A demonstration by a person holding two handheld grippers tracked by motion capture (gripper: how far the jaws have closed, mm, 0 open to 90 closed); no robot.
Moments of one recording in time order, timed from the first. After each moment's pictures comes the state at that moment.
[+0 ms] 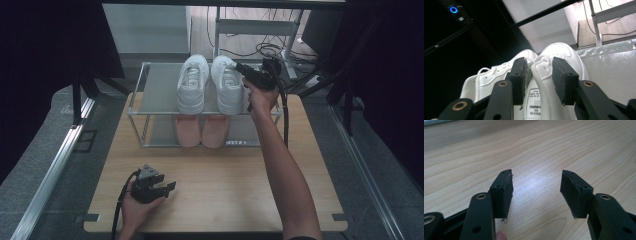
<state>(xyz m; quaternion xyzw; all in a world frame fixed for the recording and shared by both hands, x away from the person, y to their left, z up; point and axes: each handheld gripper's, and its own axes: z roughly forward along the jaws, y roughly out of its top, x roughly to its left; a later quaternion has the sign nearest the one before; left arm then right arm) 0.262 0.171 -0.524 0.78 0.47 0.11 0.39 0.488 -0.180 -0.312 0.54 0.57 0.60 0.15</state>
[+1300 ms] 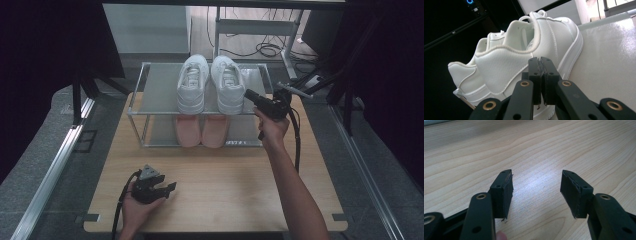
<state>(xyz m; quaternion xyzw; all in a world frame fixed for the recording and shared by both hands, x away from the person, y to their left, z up) 0.261 0.170 -0.524 0.79 0.47 0.12 0.38 0.428 -0.211 -0.358 0.50 0.59 0.62 0.13</state>
